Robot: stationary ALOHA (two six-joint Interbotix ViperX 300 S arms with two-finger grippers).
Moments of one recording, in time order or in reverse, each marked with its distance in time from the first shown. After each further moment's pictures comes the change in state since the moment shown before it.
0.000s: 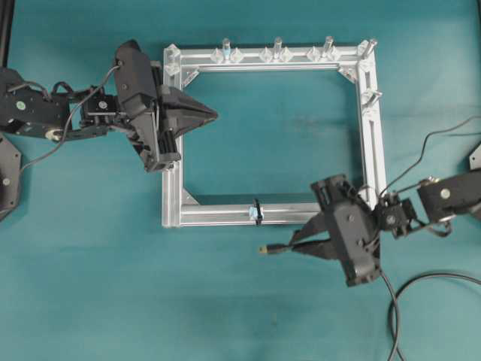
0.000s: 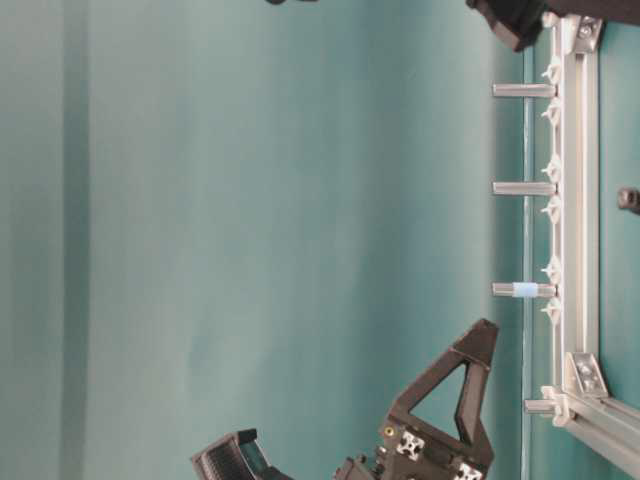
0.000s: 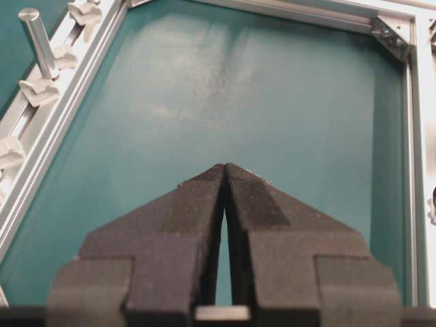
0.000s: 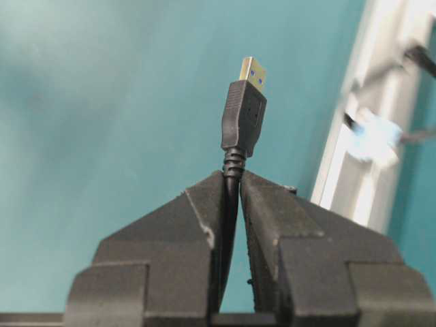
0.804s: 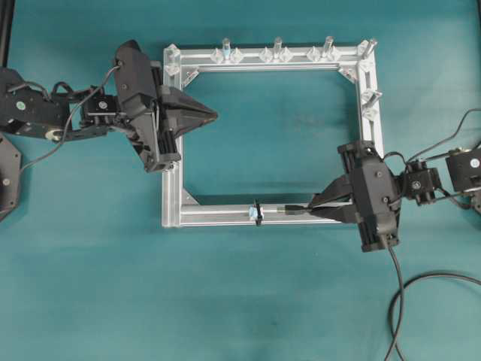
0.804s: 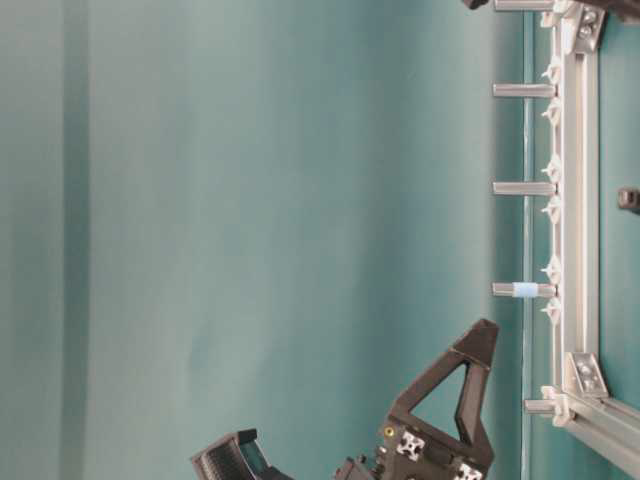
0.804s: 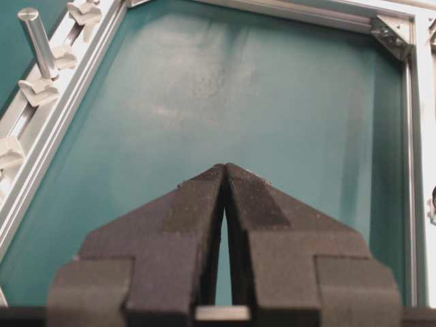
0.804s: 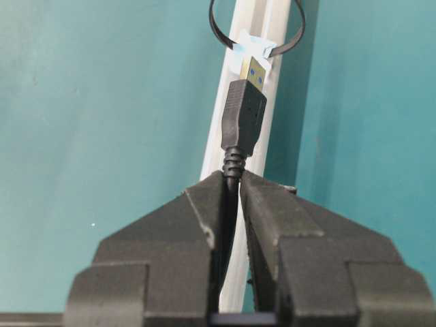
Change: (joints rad) left arm -0.002 -0.002 0.000 0.000 0.000 0.000; right arm -0.109 -0.126 0.117 0.000 0.000 -0.002
